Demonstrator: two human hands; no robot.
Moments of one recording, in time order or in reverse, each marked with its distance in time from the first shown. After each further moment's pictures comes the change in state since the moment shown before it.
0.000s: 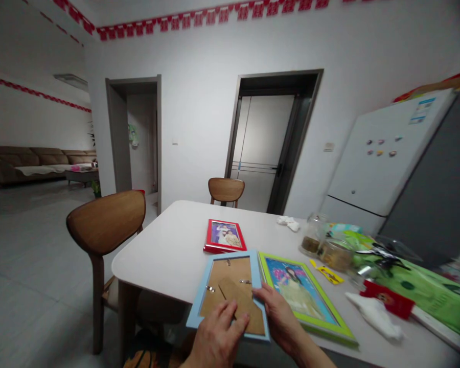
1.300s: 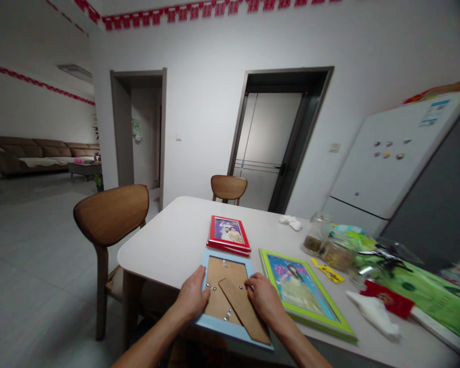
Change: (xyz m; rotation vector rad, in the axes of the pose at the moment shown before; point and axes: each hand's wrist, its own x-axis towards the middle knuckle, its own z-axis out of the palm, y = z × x) left_hand 0.002 -0.075 0.009 -0.358 -0.180 -0.665; right_hand 0.043 0.029 -0.016 -1.572 0.046 -0.352
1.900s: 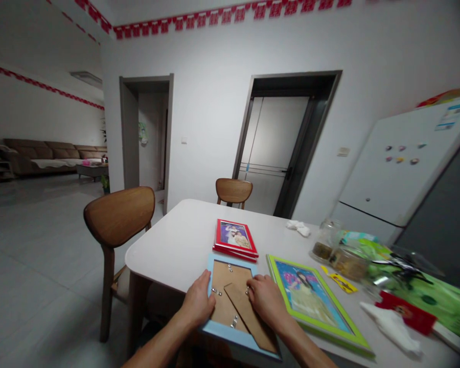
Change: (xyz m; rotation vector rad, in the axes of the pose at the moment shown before) left_hand -0.003 -0.004 -0.001 -0.027 0.019 -0.025; right_hand 0.007 -0.018 0.002 -0.108 0.019 -0.033
